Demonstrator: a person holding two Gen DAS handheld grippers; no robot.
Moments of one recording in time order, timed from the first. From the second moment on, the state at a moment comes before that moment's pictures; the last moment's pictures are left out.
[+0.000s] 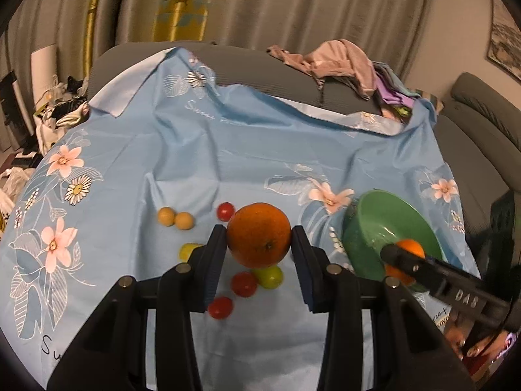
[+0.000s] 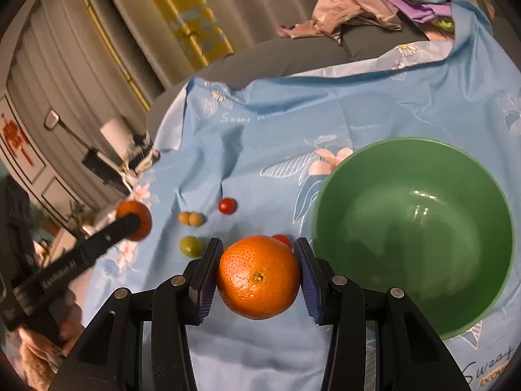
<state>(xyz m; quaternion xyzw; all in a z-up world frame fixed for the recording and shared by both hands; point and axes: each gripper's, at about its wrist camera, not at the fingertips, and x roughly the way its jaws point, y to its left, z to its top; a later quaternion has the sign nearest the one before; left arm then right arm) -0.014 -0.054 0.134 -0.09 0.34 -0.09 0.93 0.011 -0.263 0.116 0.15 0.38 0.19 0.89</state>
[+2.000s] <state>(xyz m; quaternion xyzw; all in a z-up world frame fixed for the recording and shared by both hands) 0.032 -0.249 0.099 0.01 0.39 -0.23 0.89 0.012 -0.402 0.096 0.26 0.38 0.02 0.89</state>
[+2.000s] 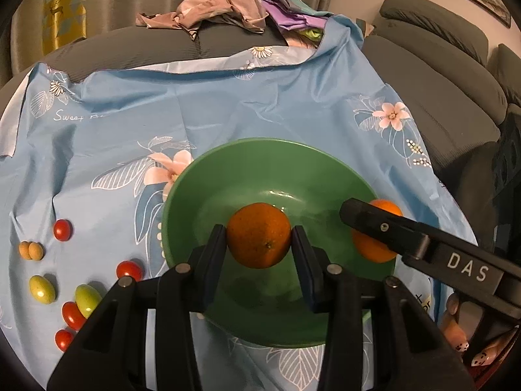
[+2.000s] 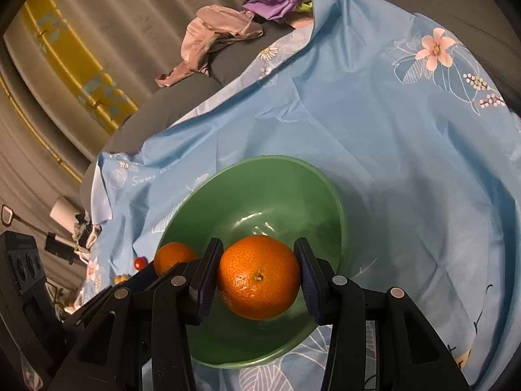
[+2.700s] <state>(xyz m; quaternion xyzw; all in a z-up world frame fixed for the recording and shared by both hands) 0.036 -0.258 0.089 0.01 0.40 -0.23 0.88 0.015 -0.401 0.091 0.24 0.40 -0.01 0.89</state>
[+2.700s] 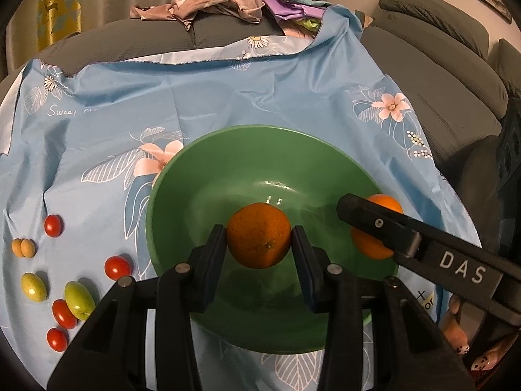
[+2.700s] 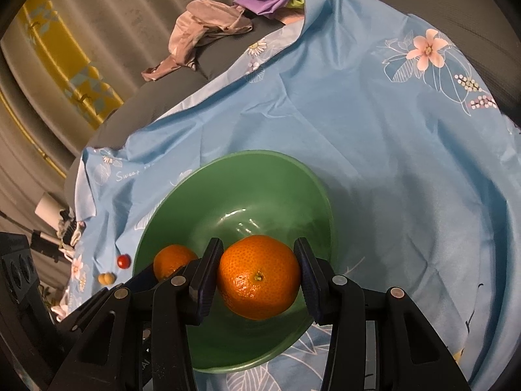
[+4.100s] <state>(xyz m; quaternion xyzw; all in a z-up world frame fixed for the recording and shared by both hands) -0.018 -0.126 0.141 -0.04 0.35 -0.12 0.93 0.004 -0.391 0.108 0.25 0.34 0.03 0.91</state>
